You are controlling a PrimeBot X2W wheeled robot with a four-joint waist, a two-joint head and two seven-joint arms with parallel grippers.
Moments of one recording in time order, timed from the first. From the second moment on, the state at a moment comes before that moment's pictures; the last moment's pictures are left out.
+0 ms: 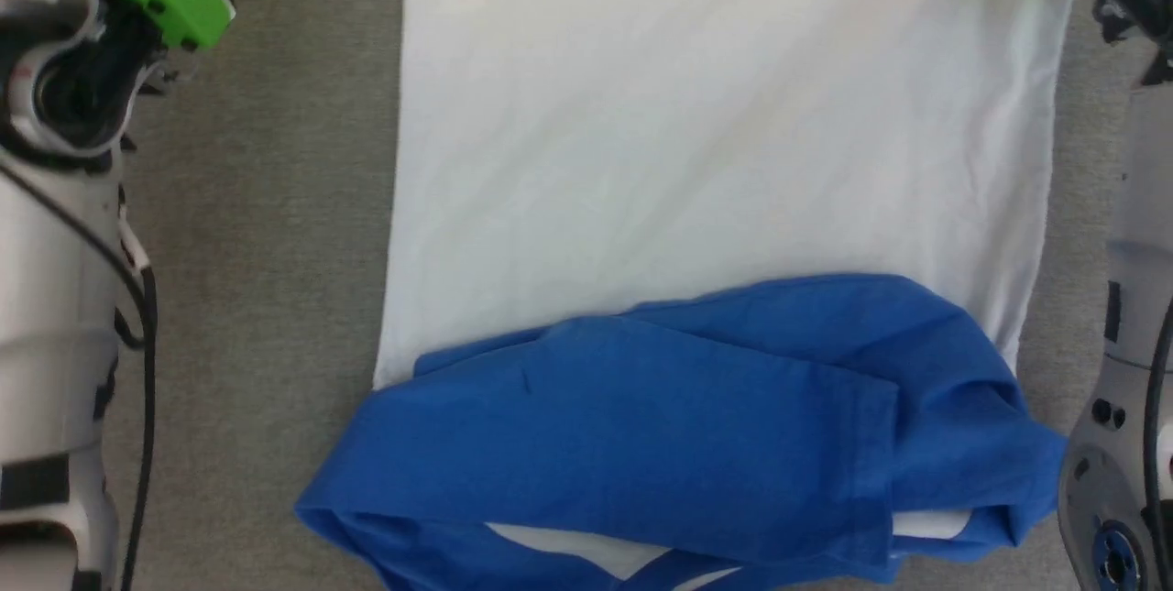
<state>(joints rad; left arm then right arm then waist) -0.94 0.41 -0.16 0.22 -0.78 -0.10 0.51 -1.05 -0.08 -0.16 0.32 -0.02 0.13 0.83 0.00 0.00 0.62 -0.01</state>
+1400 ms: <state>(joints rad) -1.07 0.43 -0.31 0.35 -0.84 -0.12 0.72 -1.02 -0.08 -0.05 0.34 0.09 0.13 0.73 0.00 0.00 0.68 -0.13</state>
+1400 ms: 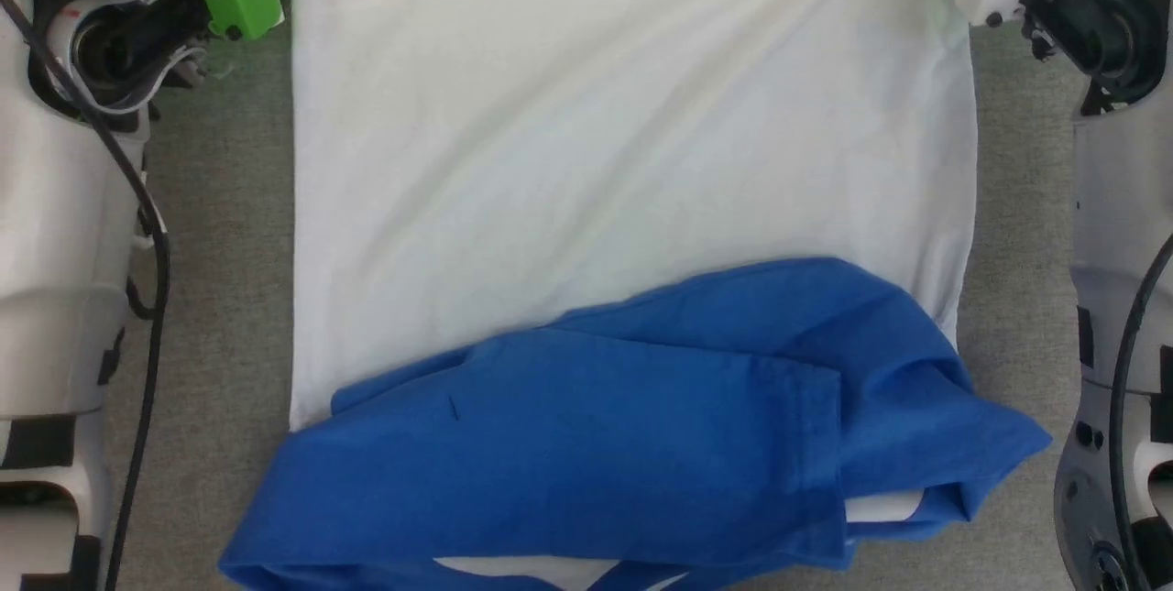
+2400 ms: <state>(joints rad) -1.05 0.42 -0.27 0.46 -0.84 -0.12 0.27 -1.08 -0.14 0.01 0.42 0.13 0.13 0.60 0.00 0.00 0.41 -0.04</state>
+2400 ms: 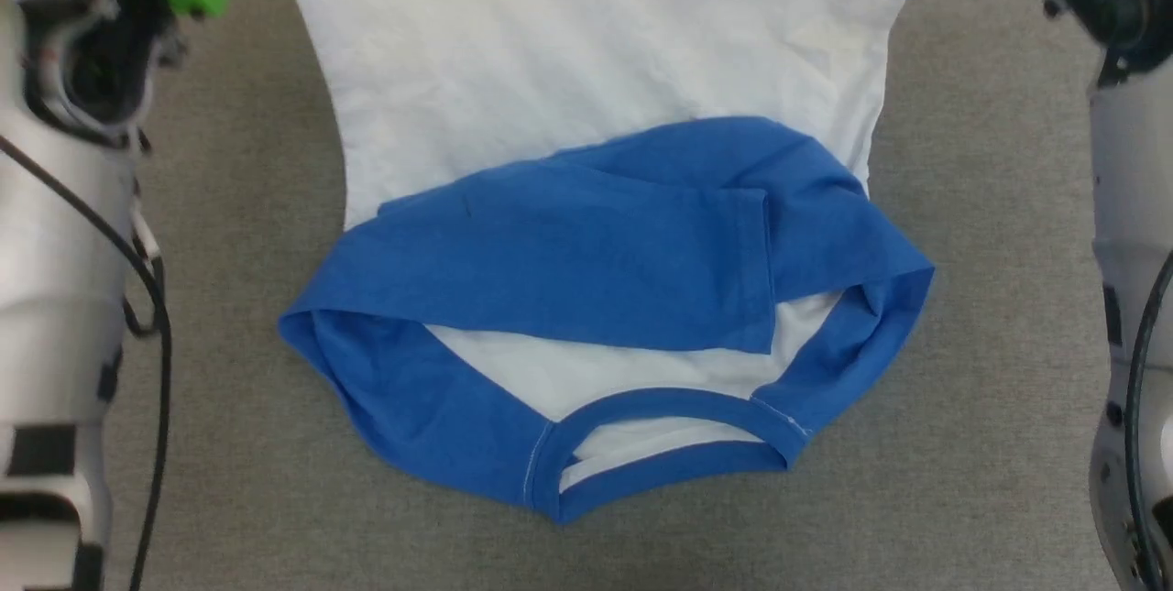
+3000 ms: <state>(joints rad) -0.38 0.48 -0.36 0.15 -0.98 -0.07 0.21 -0.39 -0.24 0.00 0.12 0.44 0.13 0.64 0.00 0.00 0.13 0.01</state>
